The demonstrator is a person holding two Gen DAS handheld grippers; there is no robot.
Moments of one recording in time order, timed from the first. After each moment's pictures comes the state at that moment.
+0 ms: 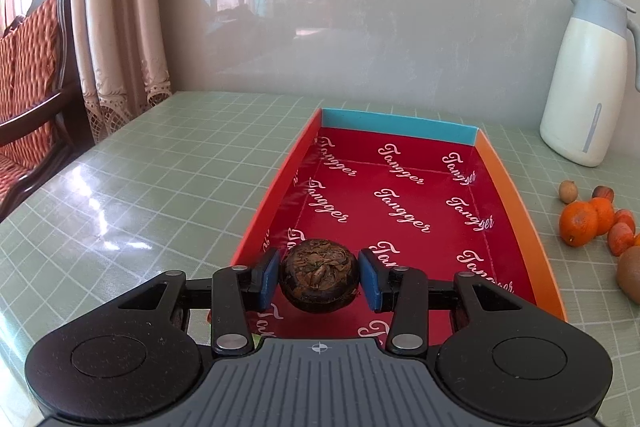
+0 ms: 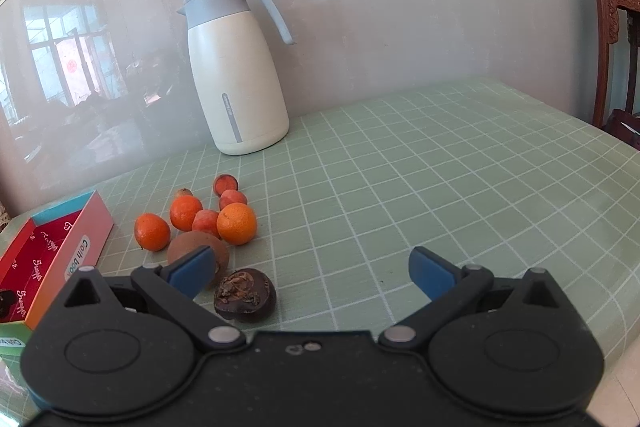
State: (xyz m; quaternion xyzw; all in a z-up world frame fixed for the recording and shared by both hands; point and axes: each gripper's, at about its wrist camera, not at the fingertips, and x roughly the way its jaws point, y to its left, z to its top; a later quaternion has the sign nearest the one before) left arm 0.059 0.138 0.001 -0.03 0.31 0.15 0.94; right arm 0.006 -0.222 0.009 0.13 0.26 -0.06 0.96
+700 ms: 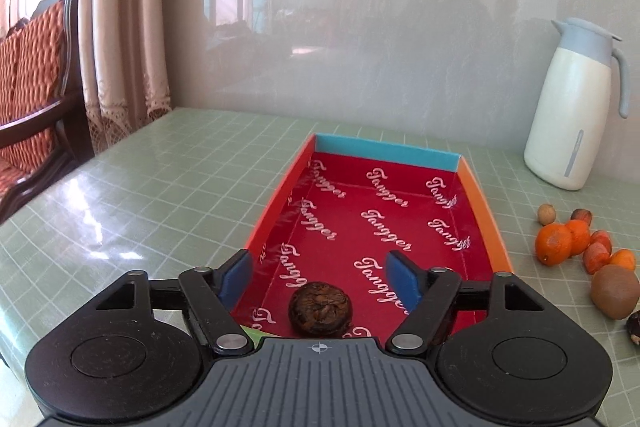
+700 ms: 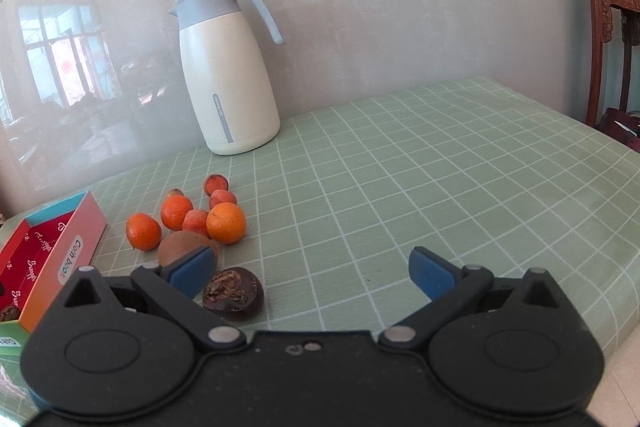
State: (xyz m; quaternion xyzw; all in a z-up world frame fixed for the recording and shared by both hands) left arm 0.039 0.132 0.018 -0.04 0.27 0.14 0.95; right arm 0.003 -0.231 0.008 0.13 0.26 -0.07 0.95
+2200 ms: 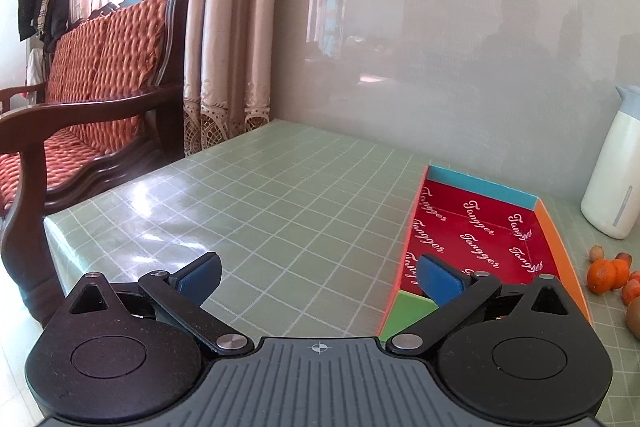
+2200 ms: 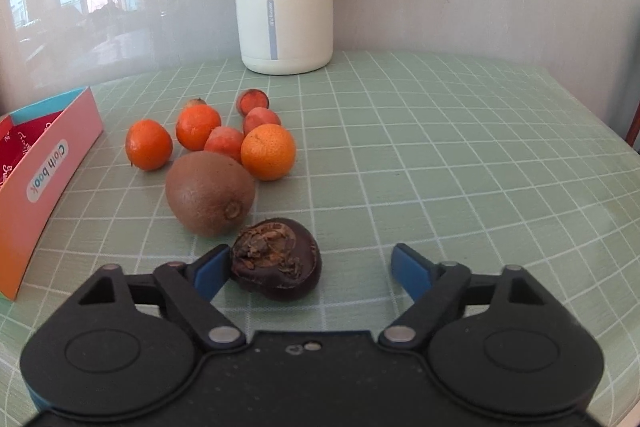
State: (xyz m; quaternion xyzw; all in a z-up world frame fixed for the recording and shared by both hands) left arm -0.033 0.196 0.025 -0.09 0.22 0.24 0.94; right arm 0.060 -0.174 -0.030 0.02 0.34 -0.03 0.94
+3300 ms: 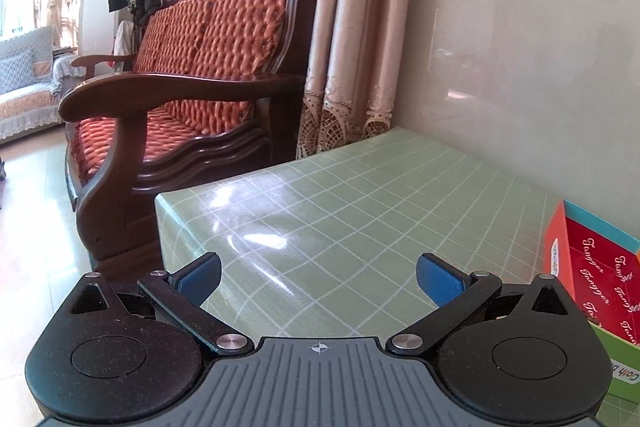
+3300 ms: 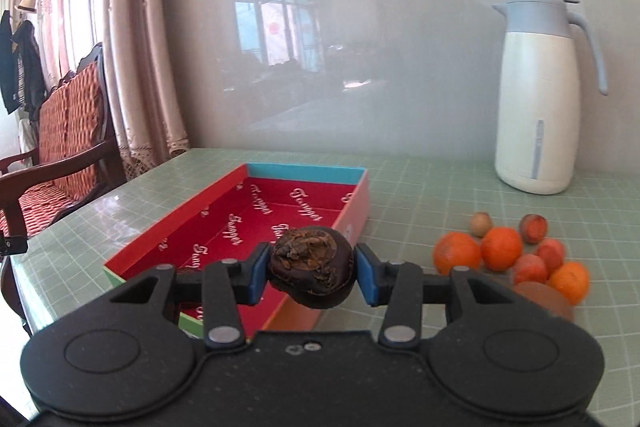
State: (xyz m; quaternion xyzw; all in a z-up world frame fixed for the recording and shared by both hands) left arm -0.083 0.291 0.011 -0.13 0.21 0.37 0.90; right arm 0.053 -0.038 0.018 0.00 0.22 0.26 0.94
